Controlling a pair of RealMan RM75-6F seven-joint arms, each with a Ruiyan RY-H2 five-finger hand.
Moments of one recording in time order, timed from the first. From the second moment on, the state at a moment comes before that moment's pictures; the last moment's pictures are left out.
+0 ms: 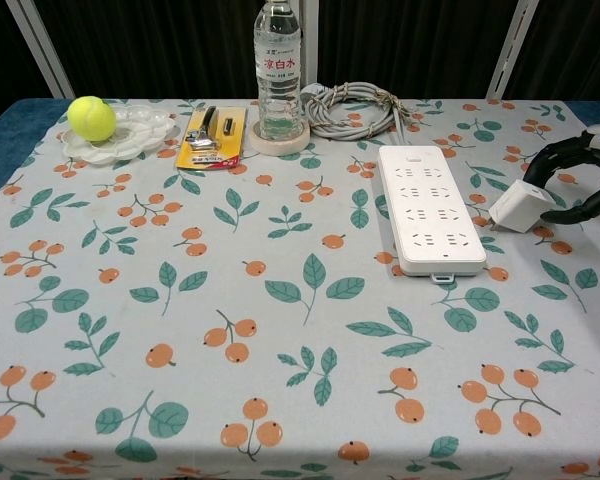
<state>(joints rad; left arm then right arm) 0.04 -1.25 0.00 -1.51 1.52 1.56 -0.02 0.58 -1.47 0.08 -1.05 -1.41 0.84 0.65</state>
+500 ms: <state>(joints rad) 0.04 -1.24 0.00 -1.52 1.54 1.57 -0.02 0.60 -1.38 0.09 -1.21 -1.36 0.83 0.20</state>
